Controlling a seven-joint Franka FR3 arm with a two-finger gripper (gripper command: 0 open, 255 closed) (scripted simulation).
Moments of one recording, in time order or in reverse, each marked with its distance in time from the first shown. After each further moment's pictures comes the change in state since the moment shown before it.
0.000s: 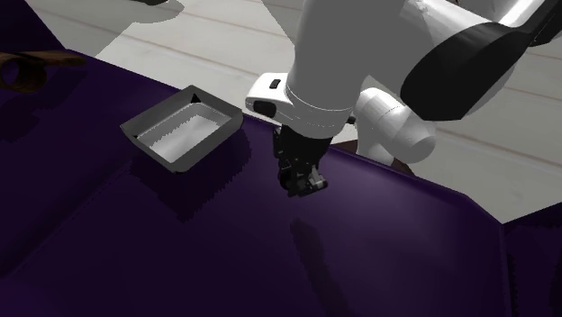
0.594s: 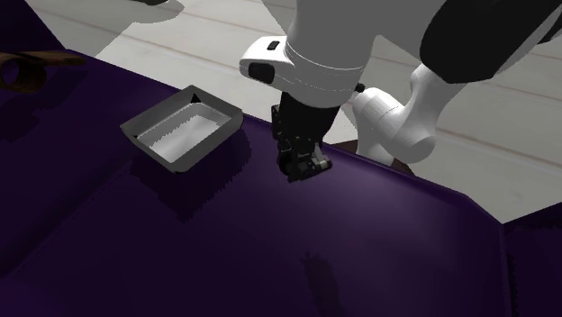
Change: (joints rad) arm -0.010 0.020 -0.014 0.134 -0.013 -0.114 -0.008
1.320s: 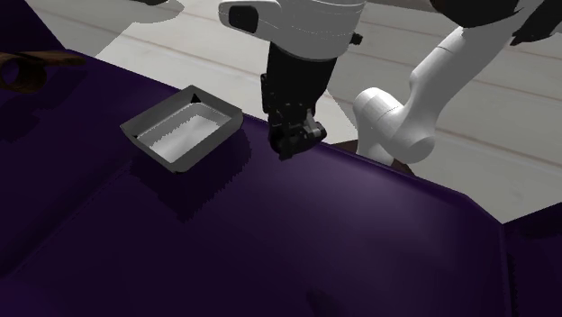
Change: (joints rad) arm -0.021 0.055 -0.030 0.159 -0.025 -0.104 -0.031
